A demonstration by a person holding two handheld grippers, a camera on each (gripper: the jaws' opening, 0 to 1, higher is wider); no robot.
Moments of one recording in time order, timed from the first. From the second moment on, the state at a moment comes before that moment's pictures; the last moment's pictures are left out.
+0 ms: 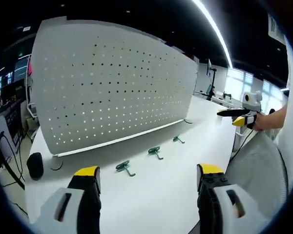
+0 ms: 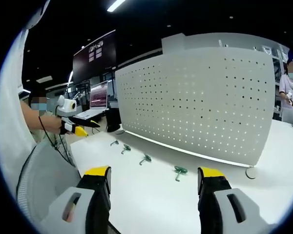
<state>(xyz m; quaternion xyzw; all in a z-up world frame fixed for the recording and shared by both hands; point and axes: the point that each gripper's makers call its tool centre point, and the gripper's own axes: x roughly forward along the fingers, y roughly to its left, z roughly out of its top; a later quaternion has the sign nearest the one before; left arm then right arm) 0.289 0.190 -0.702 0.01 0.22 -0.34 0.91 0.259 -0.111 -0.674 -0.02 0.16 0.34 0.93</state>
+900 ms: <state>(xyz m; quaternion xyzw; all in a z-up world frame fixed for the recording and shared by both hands) 0.304 0.213 -0.720 0.15 0.30 -0.43 0.84 0.253 -0.105 -0.691 -0.02 0.20 0.36 0.91</state>
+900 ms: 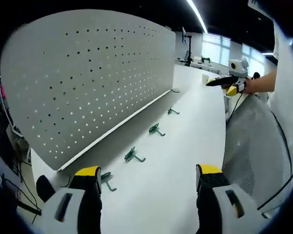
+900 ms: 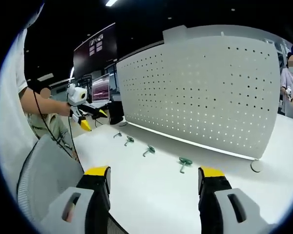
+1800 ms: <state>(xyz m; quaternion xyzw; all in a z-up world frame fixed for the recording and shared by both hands) 0.319 0.244 -0.752 0.25 0.37 -0.49 0.75 0.250 -0.100 -0.695 -0.02 0.20 0.37 0.91</state>
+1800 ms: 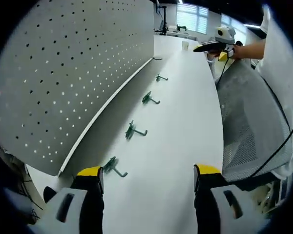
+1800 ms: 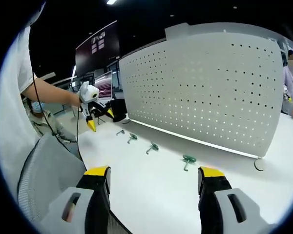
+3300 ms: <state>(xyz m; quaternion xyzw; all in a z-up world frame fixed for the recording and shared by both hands) 0.378 0.272 -0.801 0.45 0.36 -0.54 0.61 0.249 -0.101 -0.704 -0.02 0.22 0.36 0.90</state>
